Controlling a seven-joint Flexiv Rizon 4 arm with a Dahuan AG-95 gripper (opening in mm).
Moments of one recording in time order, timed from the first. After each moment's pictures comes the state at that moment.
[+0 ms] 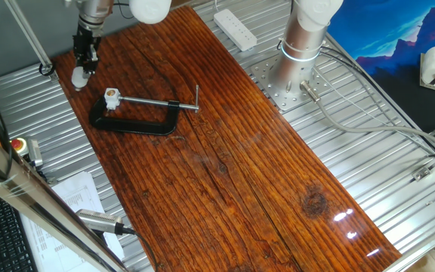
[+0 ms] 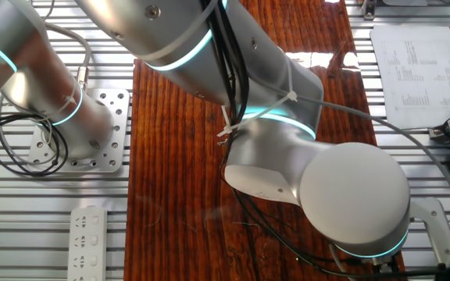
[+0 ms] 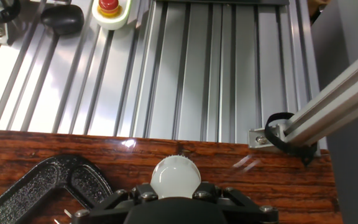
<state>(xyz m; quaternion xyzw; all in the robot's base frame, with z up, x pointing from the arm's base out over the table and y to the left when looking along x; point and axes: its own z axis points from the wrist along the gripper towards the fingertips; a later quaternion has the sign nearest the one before) 0.653 -0.286 0.104 -0.06 0.97 -0.03 0.22</state>
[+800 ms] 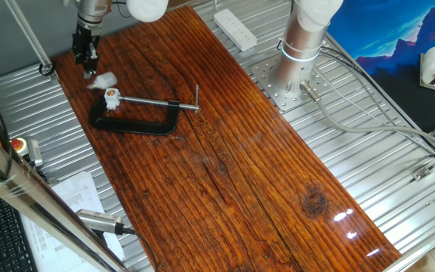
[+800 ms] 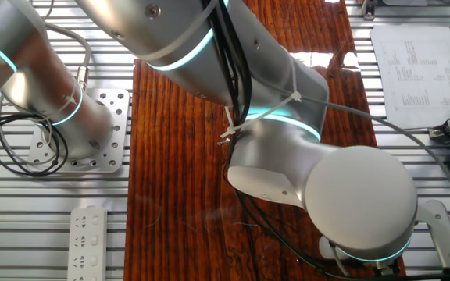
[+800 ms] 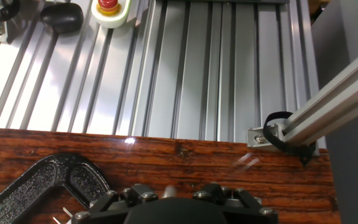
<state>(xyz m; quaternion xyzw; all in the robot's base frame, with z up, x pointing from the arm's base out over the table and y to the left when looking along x) 0.653 -0.289 0.105 -0.07 0.98 -0.03 0.21</state>
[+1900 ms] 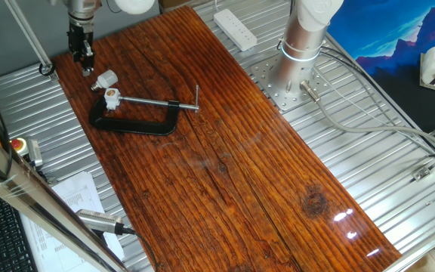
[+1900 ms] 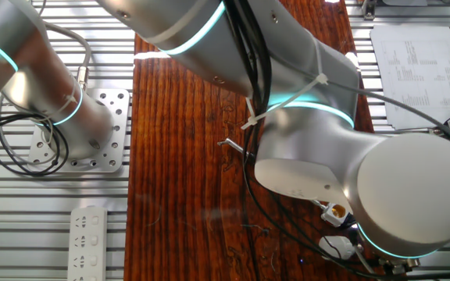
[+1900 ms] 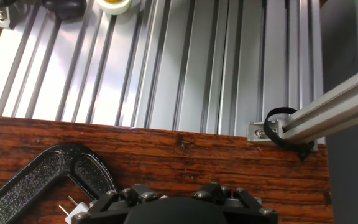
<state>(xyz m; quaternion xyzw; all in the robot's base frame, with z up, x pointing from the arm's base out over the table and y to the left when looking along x) 0.652 -0.288 0.119 -0.08 0.98 -0.03 0.16</state>
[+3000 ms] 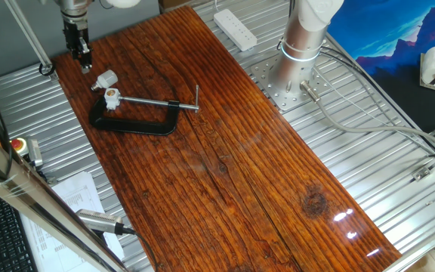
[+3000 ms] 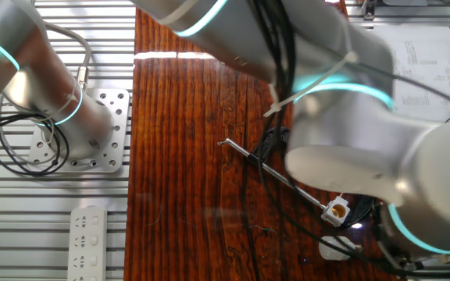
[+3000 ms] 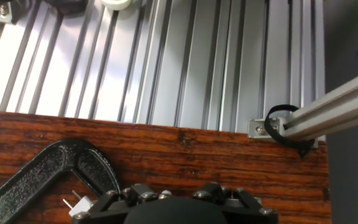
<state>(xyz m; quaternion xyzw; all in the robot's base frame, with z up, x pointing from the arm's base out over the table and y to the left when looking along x) 0.651 -0.285 0.139 -0.09 0.99 -0.03 0.09</state>
